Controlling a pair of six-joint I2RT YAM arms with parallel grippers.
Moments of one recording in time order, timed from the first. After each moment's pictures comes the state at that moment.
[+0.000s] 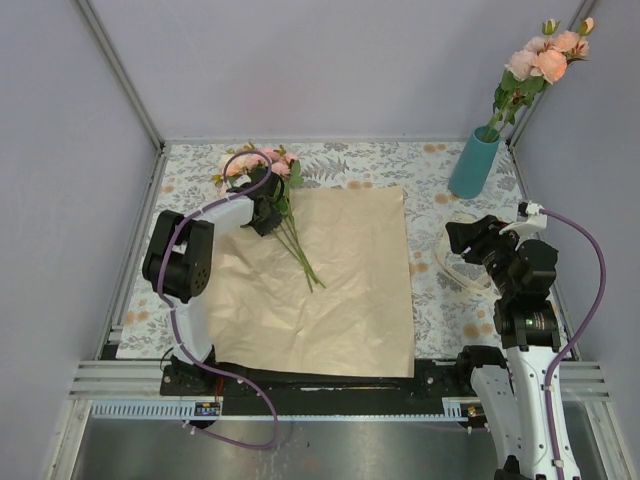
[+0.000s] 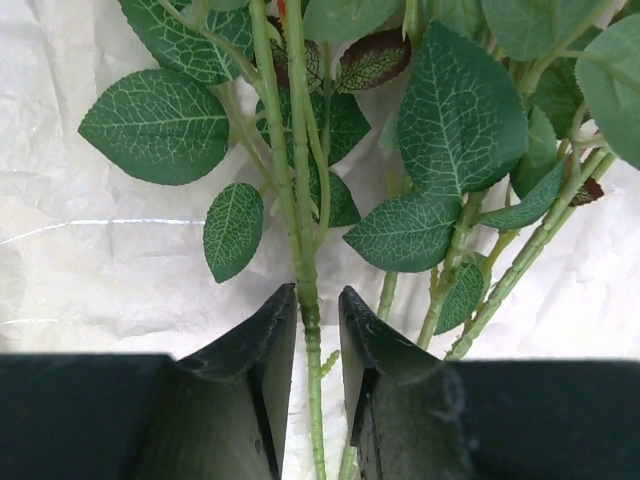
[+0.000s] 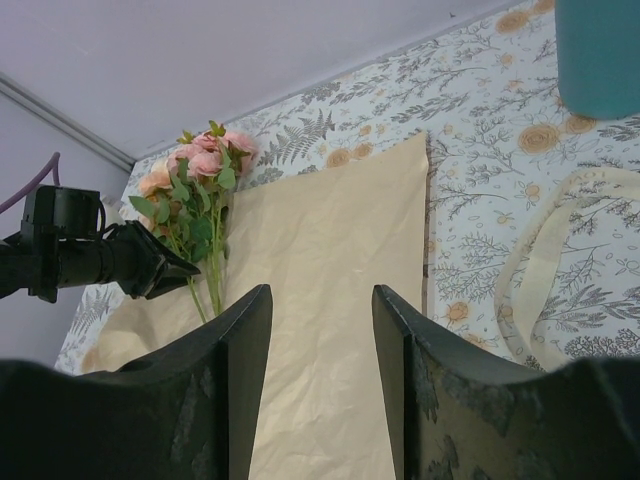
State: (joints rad) left arm -0.33 1.93 1.29 -0.48 -0.24 -0.99; right arm -0.04 0.53 0.68 -0.29 -0.27 0.52
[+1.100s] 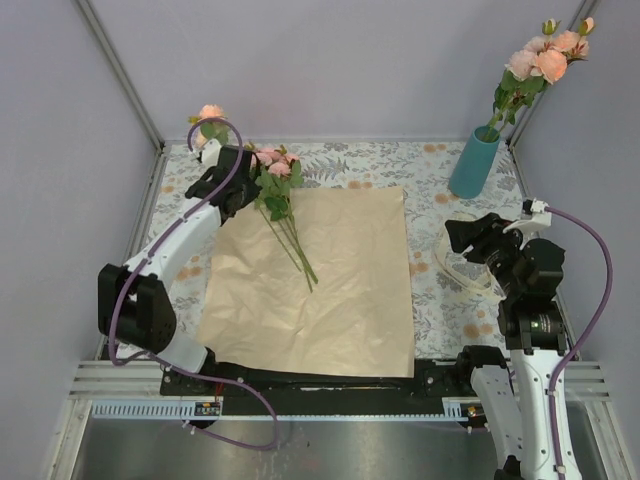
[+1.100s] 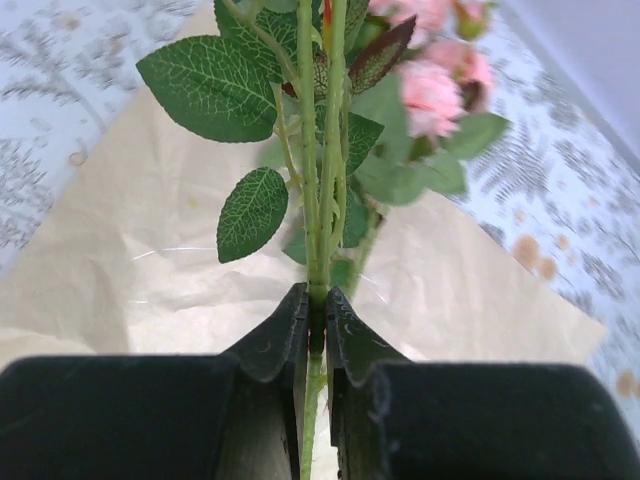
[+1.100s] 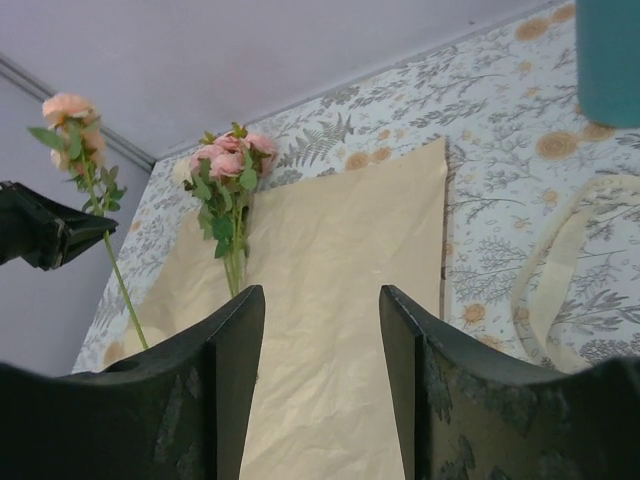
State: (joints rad) left arm -0.32 1.56 1.29 -0.53 -0.41 -0.93; right arm -0.04 0.52 0.75 -0.34 -0.28 0.52
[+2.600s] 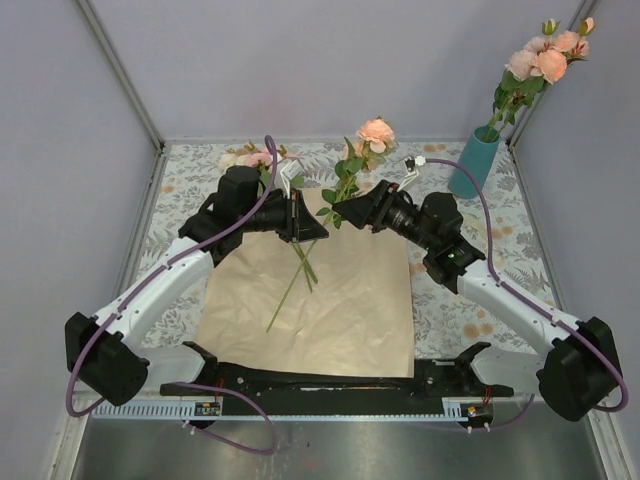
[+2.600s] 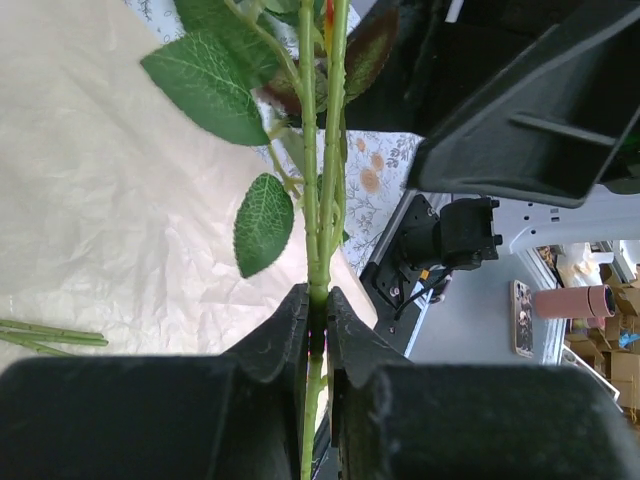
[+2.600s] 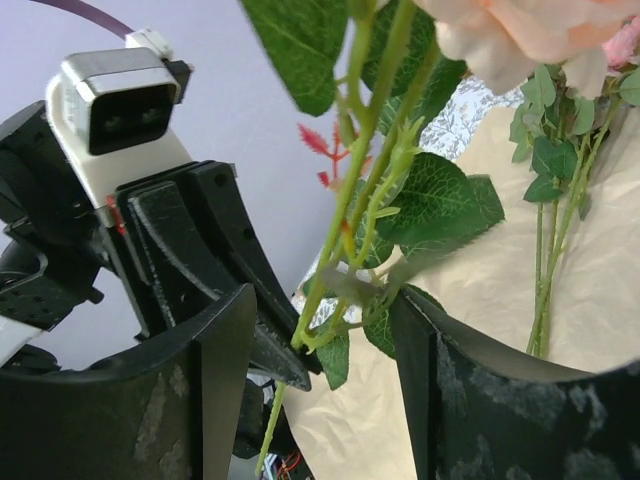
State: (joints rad) left arm -0.54 1.25 1.12 -0.31 0.68 -0.45; right arm 0.57 1.15 0.81 0.39 -0.35 0.87
